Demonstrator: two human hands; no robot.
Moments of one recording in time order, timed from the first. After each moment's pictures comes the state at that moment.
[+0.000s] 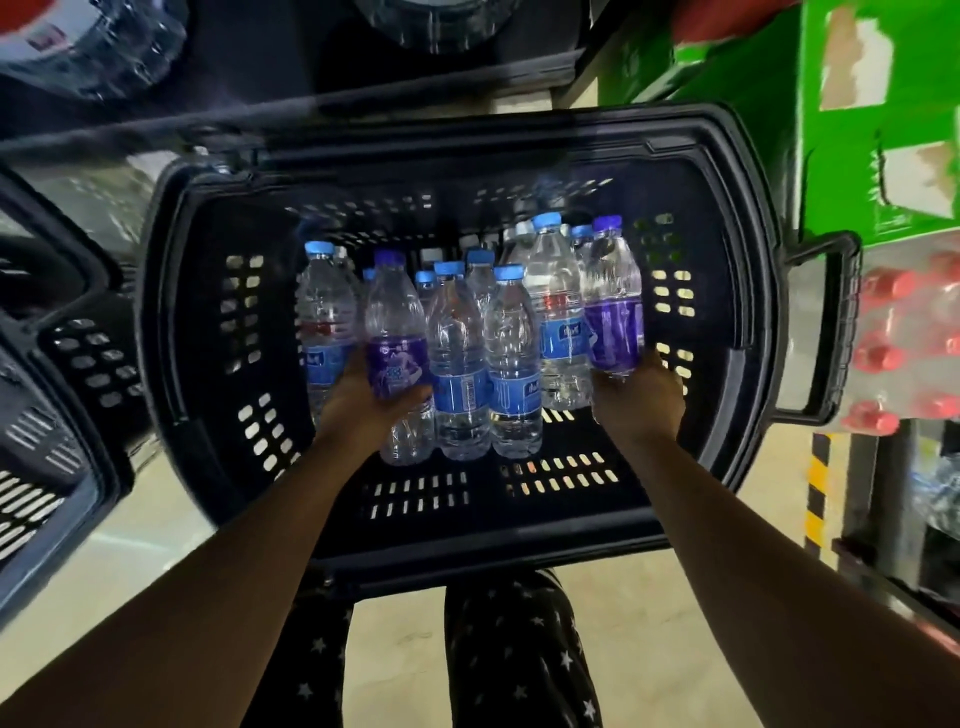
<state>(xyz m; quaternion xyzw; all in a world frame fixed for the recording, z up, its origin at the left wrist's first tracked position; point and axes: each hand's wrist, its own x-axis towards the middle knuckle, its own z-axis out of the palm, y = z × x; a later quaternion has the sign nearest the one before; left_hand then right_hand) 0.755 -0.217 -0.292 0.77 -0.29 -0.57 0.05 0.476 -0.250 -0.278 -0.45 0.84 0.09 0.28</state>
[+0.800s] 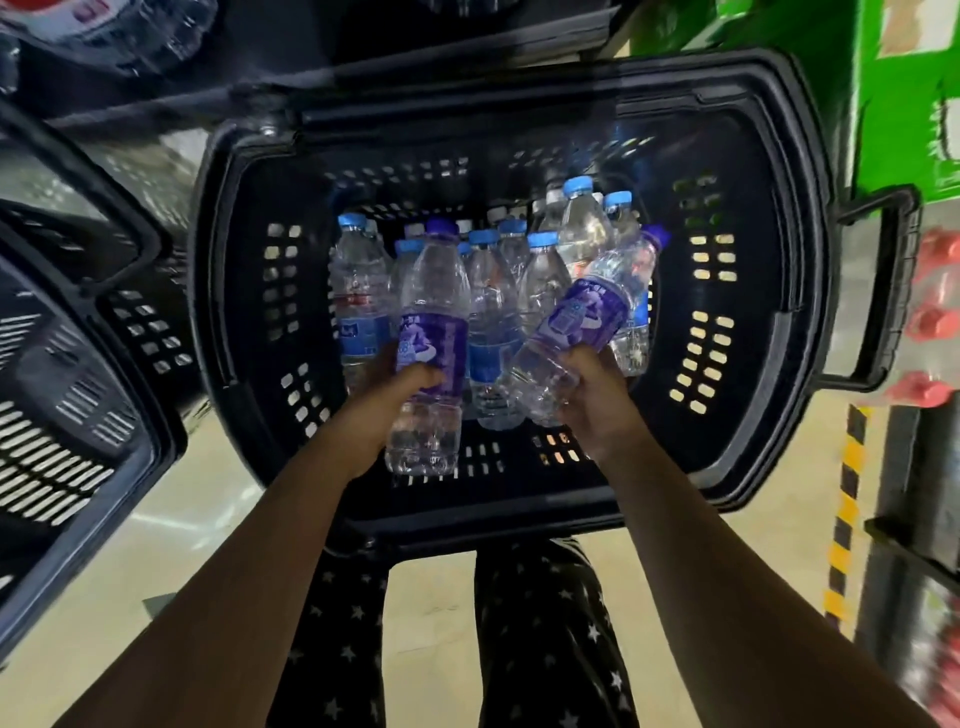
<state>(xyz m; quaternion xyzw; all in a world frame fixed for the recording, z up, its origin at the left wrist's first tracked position) 0.763 -0.215 -0.237 0.66 -0.13 -0.73 0.13 0.550 -0.224 -0.266 0.00 0.70 -0.23 0.67</state>
